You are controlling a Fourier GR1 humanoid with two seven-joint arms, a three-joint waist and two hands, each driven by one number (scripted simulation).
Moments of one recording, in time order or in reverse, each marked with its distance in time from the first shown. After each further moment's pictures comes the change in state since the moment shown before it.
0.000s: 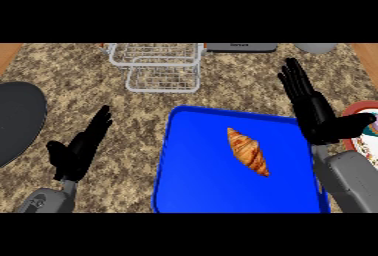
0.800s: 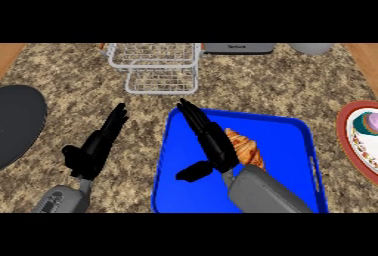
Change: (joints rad) left arm -0.024 -0.074 -0.025 -0.013 -0.059 -0.016 -0.051; right arm -0.162 0.314 0.466 0.234 0.629 -0.297 0.076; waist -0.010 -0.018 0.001
